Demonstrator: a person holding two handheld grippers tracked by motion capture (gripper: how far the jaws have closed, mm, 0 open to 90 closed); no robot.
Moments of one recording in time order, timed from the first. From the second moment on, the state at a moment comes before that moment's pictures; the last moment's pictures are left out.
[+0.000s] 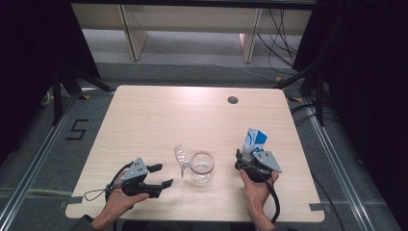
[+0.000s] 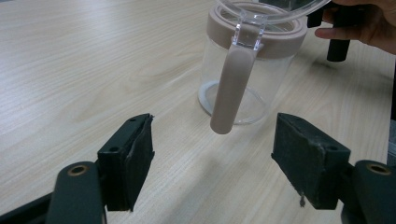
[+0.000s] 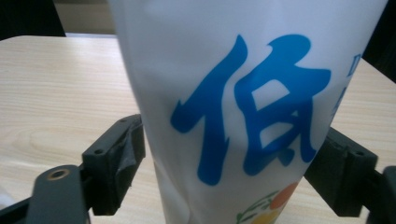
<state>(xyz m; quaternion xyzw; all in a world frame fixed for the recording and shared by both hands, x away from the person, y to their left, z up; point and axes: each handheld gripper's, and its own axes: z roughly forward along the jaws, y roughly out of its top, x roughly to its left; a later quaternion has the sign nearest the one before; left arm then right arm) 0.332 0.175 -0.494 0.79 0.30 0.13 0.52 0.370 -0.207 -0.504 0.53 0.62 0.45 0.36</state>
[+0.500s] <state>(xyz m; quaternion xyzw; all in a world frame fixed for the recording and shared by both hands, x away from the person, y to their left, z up) 0.332 0.175 -0.494 0.79 0.30 0.12 0.53 0.379 -0.203 -0.511 0.55 0.61 0.43 0.38</state>
